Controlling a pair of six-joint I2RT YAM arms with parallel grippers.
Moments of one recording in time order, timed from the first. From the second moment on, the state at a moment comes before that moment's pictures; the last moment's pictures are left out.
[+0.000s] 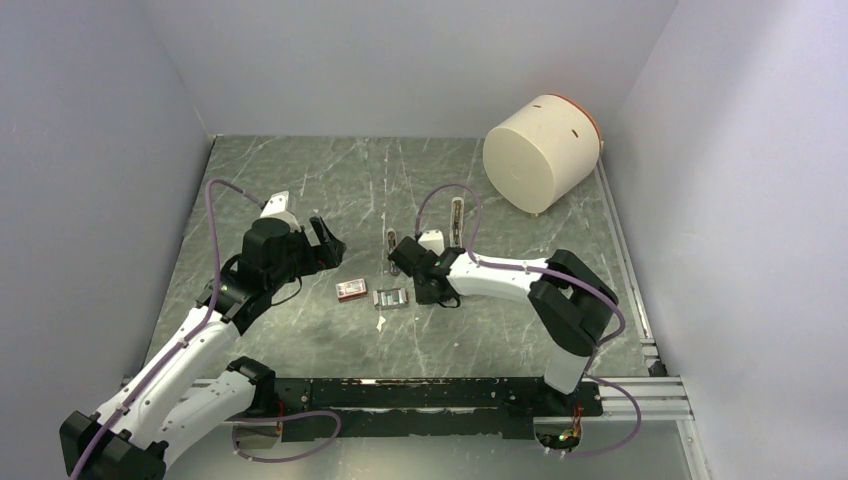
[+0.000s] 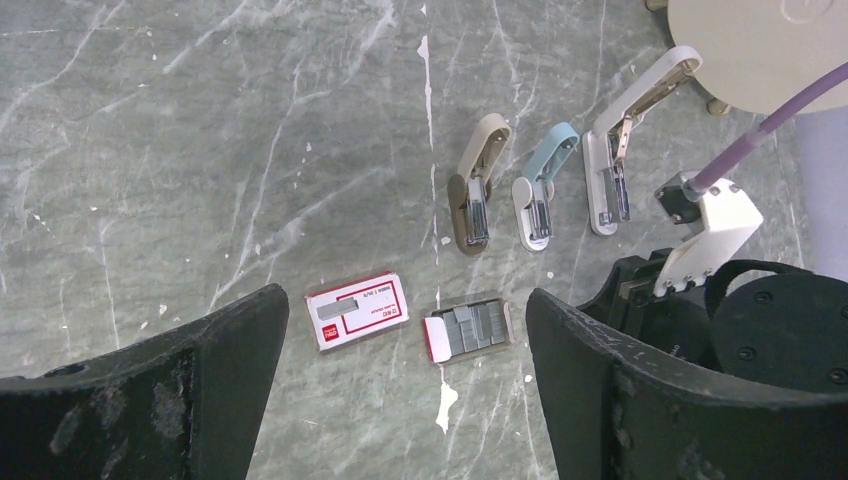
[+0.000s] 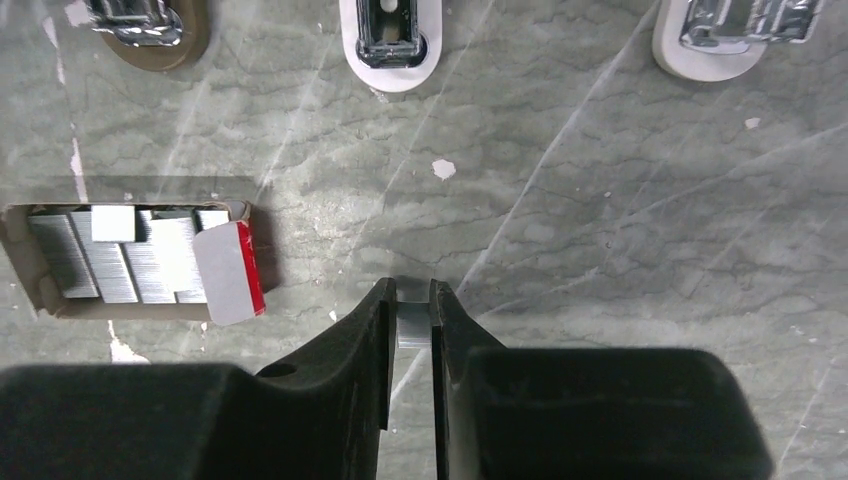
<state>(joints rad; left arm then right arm) -0.46 0.82 0.70 -0.37 -0.13 -0.59 0.94 1.76 1.06 -0.53 0.34 0.74</state>
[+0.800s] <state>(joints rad) -0.46 0.78 0.83 -0.32 -0.24 -0.48 0.90 1.85 1.27 -0.28 0.42 0.60</state>
